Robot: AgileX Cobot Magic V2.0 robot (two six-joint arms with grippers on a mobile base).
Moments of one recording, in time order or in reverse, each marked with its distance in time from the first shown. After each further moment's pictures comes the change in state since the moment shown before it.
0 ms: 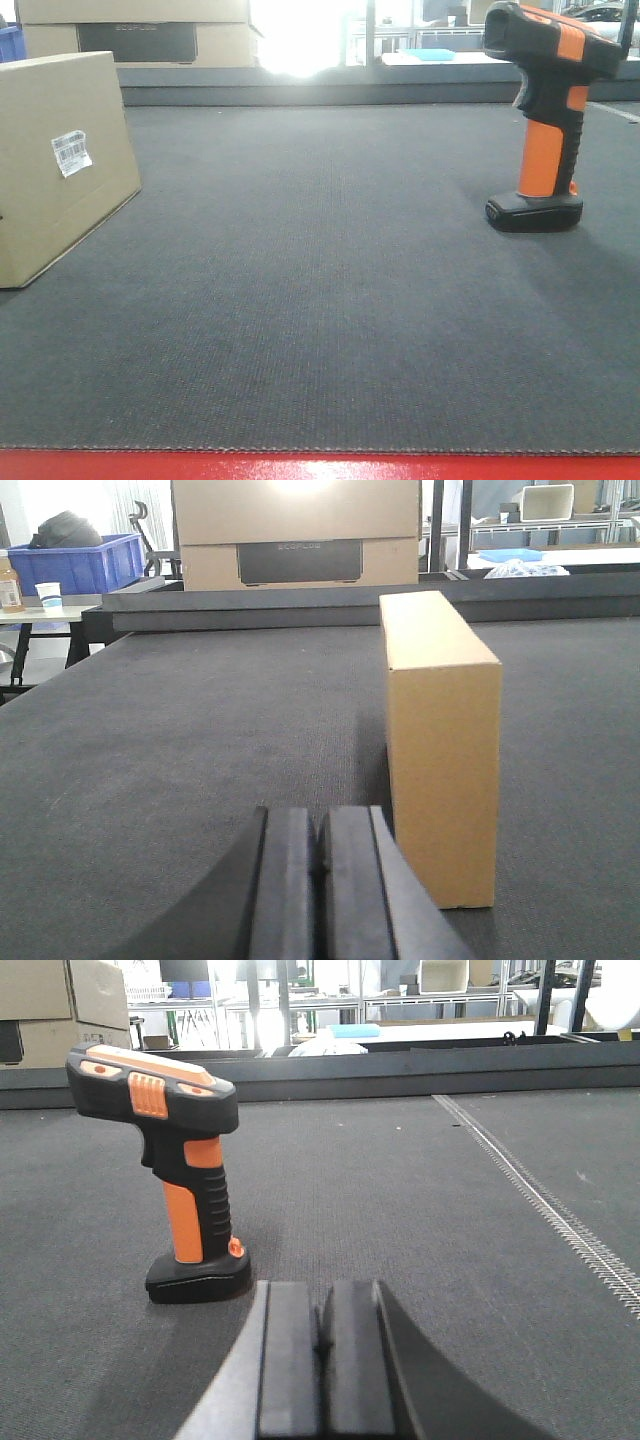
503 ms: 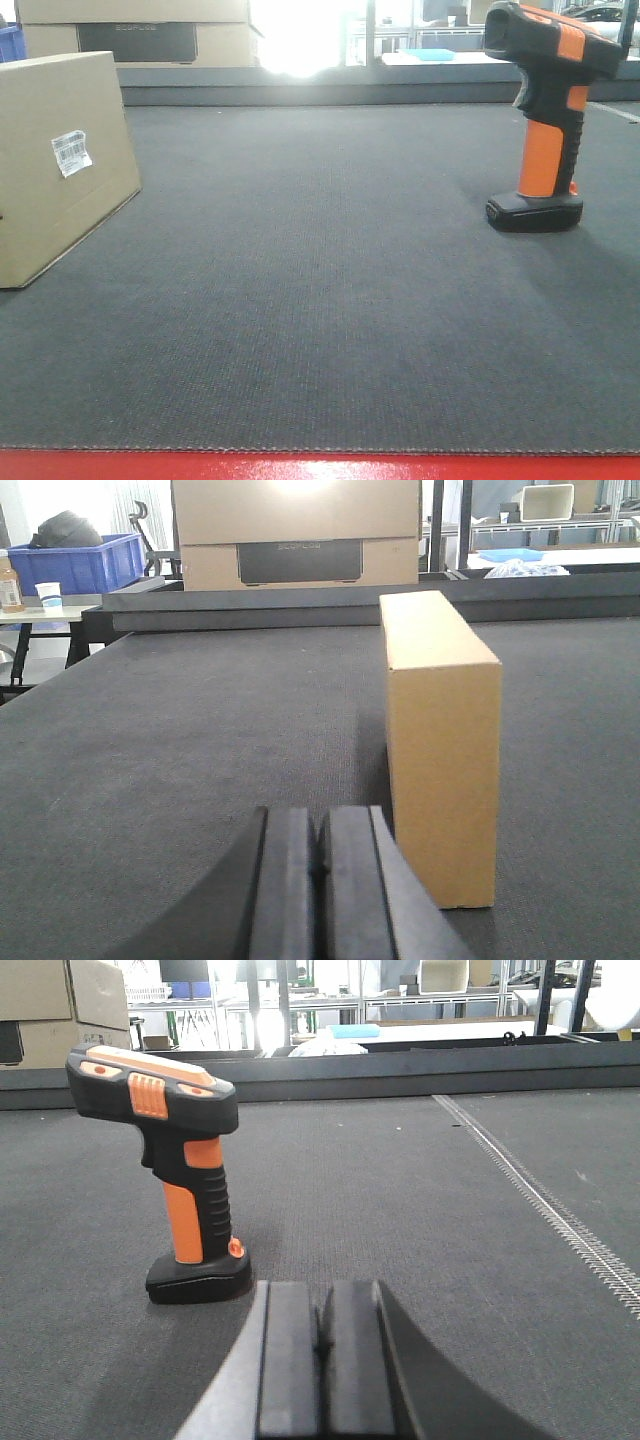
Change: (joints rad) left arm 0.000 0.000 0.000 0.000 0.000 0.000; right arm 0.000 0.000 0.000 0.000 -0.002 0.000
